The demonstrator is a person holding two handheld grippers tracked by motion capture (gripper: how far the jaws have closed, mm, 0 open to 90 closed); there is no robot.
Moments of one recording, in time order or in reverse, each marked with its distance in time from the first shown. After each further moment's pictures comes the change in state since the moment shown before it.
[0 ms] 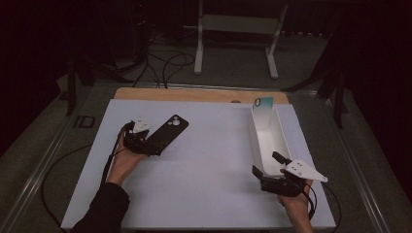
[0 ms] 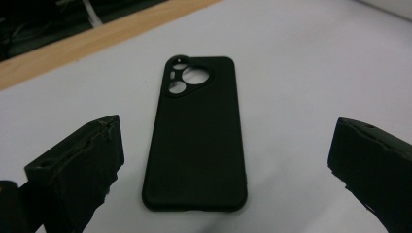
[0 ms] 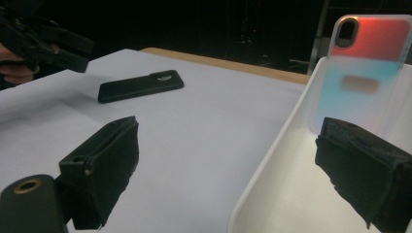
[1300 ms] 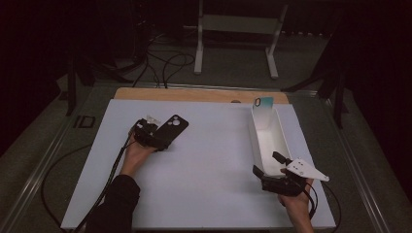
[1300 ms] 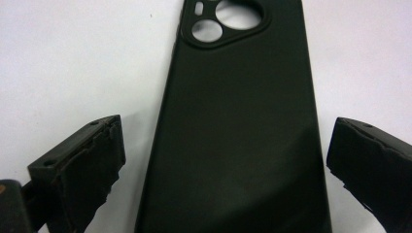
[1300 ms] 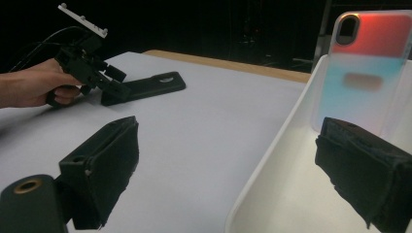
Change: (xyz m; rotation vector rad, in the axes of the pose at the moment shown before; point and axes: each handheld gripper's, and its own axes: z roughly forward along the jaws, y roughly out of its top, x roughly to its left) left arm 0.020 -0.009 0.068 0.198 0.022 -0.094; right arm -0.004 -0.001 0.000 -0.005 0.013 0.023
